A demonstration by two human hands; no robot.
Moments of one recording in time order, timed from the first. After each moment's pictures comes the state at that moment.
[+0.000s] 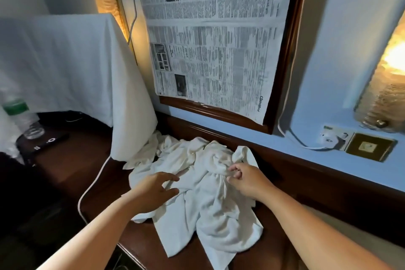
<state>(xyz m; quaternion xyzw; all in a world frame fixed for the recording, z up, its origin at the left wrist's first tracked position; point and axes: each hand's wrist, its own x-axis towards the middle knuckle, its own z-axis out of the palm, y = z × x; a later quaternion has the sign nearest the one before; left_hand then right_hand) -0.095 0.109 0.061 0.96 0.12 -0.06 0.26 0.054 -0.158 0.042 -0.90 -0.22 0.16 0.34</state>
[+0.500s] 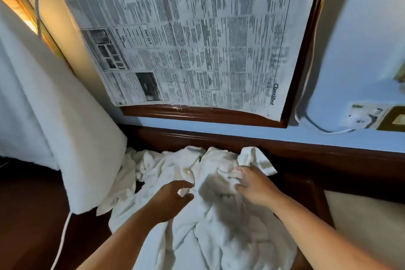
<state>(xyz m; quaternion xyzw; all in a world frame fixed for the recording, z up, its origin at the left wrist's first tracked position) 0.095 0.200 -0.027 0.95 0.02 -0.12 0.29 0.163 -0.077 -0.047 -0.94 -0.09 0.16 0.30</state>
